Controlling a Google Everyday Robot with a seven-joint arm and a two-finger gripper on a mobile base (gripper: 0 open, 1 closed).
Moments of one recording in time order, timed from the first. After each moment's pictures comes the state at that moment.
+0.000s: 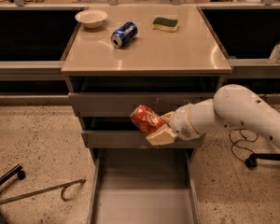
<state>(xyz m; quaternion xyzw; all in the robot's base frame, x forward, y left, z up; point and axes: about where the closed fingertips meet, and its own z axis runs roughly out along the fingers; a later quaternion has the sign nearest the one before) 0.518 -0.060 0.712 -0.49 0.77 0.24 0.32</state>
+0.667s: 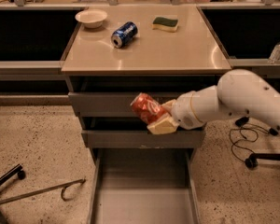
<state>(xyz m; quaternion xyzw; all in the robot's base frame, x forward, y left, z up) 0.528 -0.061 0.748 -0.50 0.77 0.22 0.34</state>
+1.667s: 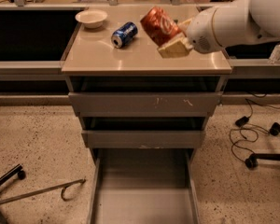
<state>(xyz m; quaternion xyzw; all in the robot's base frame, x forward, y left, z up) 0.622 -0.092 0.954 -0.47 0.74 0.11 0.47</state>
